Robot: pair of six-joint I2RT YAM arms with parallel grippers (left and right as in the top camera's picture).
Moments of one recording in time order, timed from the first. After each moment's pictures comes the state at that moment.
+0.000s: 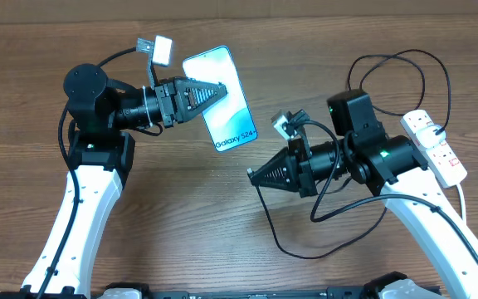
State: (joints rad) left arm -0.07 1.38 1.02 0.41 1.30 -1.01; right arm 0.38 1.33 1.10 -0.70 -1.24 -0.12
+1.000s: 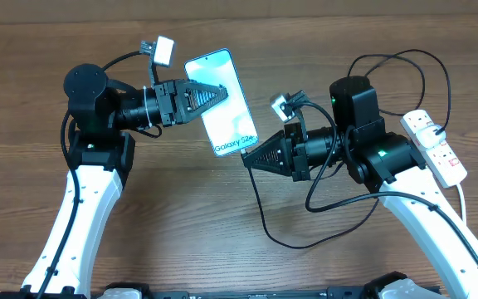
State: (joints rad) left arm -0.07 1.38 1.02 0.41 1.33 -1.09; right arm 0.38 1.34 1.10 -0.43 -1.23 0.16
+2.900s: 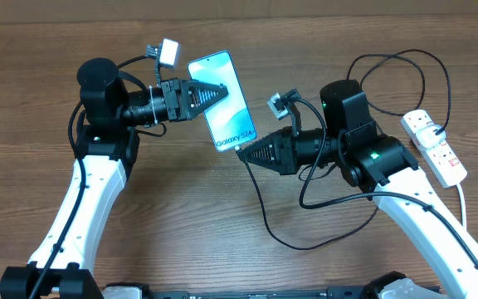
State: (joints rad) left arm -0.07 1.45 1.02 0.31 1.28 -1.01; right arm 0.42 1.34 1.09 -0.44 -0.98 0.39
